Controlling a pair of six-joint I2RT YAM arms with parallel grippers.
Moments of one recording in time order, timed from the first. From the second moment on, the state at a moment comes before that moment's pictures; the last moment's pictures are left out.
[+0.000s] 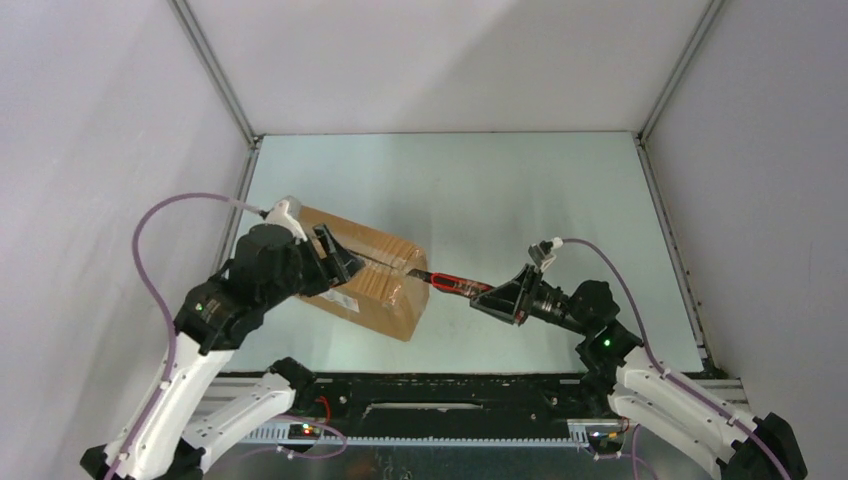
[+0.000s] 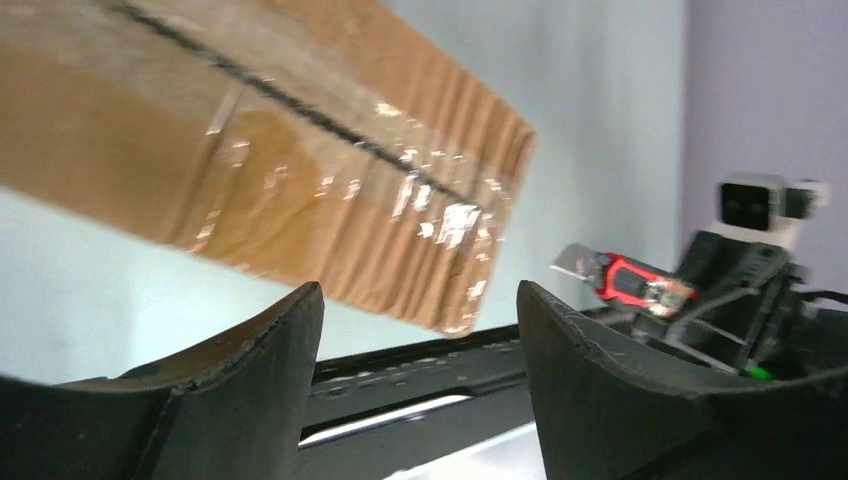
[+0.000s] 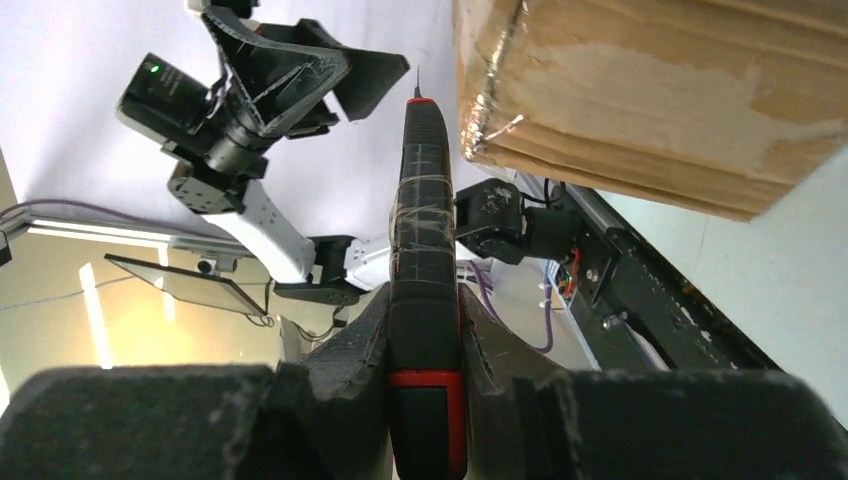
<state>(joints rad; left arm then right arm) -0.53 0.73 1.09 -0.93 0.01 -0.81 0.67 0.66 0.26 0.46 -0.53 1.42</state>
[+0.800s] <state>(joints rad) -0.76 0.90 1.17 -1.15 -0.39 -0.70 0.68 0.75 0.07 0.68 -0.51 1.55</state>
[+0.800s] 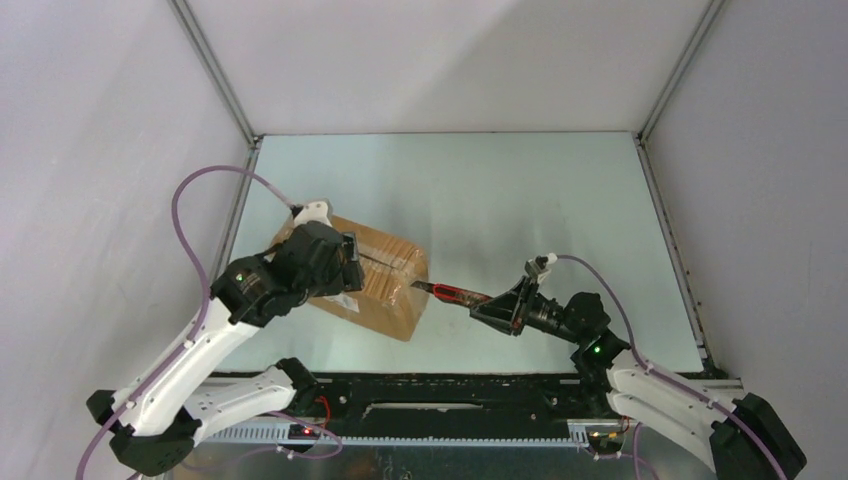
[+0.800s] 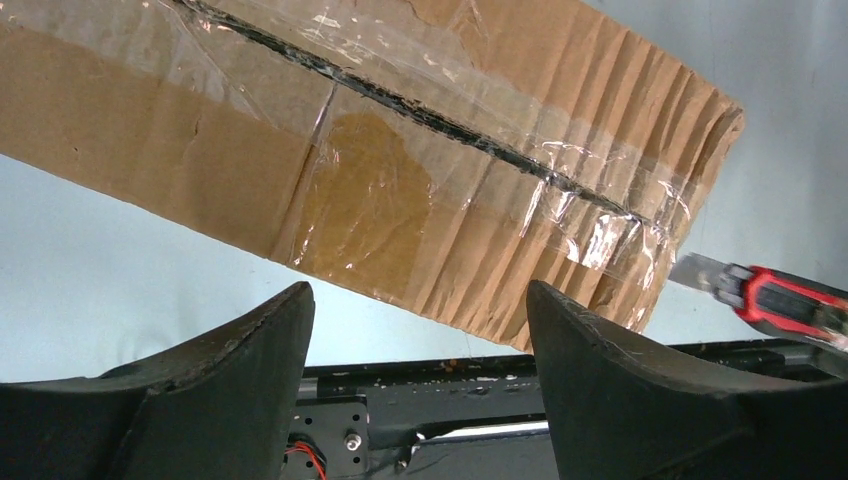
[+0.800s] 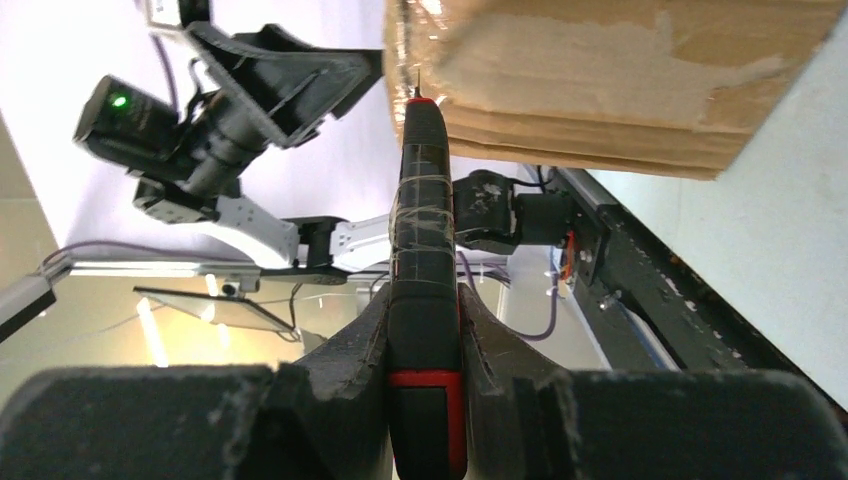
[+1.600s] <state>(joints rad) -0.78 0.89 1.13 -1.11 -0.40 -0.72 0.72 0.75 0.07 0.68 -0.47 1.56</state>
